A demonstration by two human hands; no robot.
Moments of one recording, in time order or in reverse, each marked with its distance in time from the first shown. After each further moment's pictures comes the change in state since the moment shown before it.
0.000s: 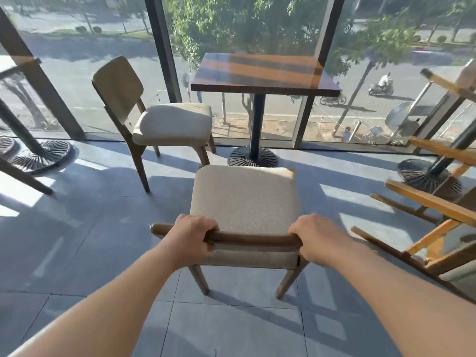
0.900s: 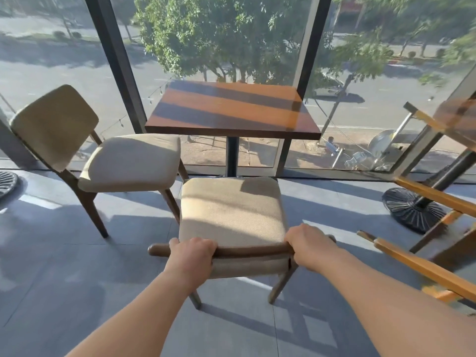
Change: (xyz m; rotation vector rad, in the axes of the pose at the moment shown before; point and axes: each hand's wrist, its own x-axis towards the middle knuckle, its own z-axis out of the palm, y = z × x) left_hand 0.262 0.017 0.003 0.299 -0.118 -0.208; right_hand 0.201 0.139 -0.093 -0.012 -0.038 0.114
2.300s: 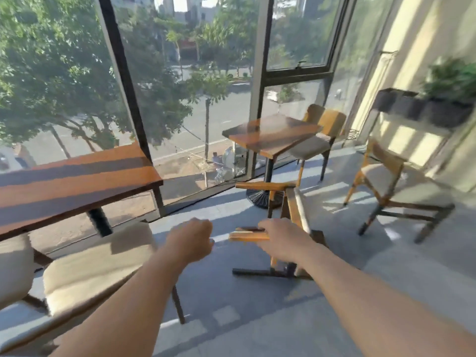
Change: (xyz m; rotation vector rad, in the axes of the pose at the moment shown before) left_hand -0.066 0.343 -0.221 0.074 0.010 0.578; right_hand -0.344 0.178 -0.133 0.399 0.262 0.520
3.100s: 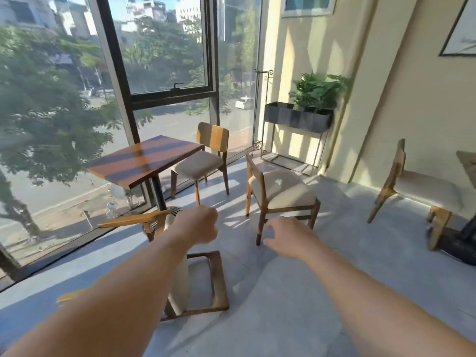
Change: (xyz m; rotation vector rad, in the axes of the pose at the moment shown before) left_hand 0.175 0.616 -0.019 0.101 0.077 0.397; right_hand -0.143 0.564 -0.197 0.032 0.163 0.377
